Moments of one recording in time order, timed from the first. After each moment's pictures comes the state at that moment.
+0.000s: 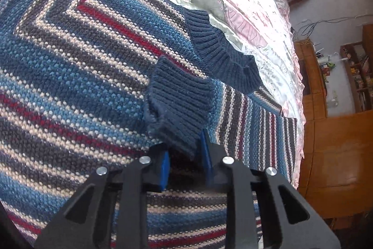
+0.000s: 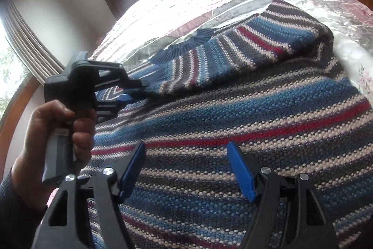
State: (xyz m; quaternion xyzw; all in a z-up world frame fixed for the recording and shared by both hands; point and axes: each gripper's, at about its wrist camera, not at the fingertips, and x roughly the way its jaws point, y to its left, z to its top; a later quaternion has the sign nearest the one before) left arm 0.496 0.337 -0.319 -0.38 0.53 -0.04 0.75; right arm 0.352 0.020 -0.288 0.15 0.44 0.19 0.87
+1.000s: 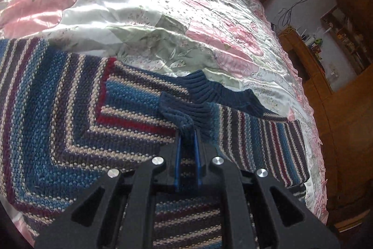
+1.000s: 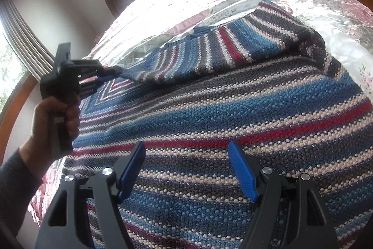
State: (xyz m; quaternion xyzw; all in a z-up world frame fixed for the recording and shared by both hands) left arm 0.518 0.395 -0.293 -0.27 0.46 -0.08 0.84; right arm 0.357 0.018 -0.296 0.15 0.45 0.19 0.86
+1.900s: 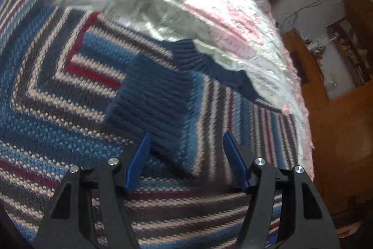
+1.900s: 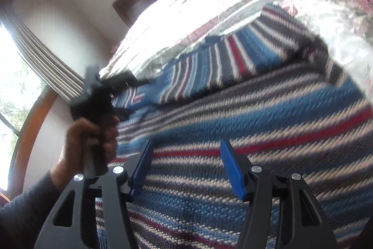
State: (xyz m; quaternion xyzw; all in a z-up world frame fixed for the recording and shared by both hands) left arm 0.512 0.355 -0.321 -0.32 0.51 -0.07 0.80; right arm 0.366 -0.016 -0.266 0.21 0.42 0.23 0.85
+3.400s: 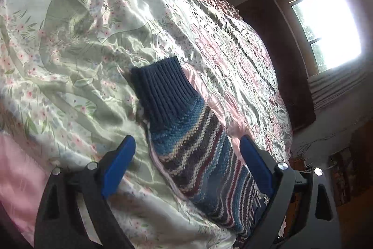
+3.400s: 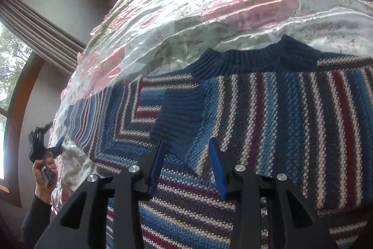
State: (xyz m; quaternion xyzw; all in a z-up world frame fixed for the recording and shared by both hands) left arm 0.328 0.835 -0.277 -0.51 0.28 0.14 0.80; right arm 0.526 0.152 -0.279 0.11 0.56 0.28 0.77
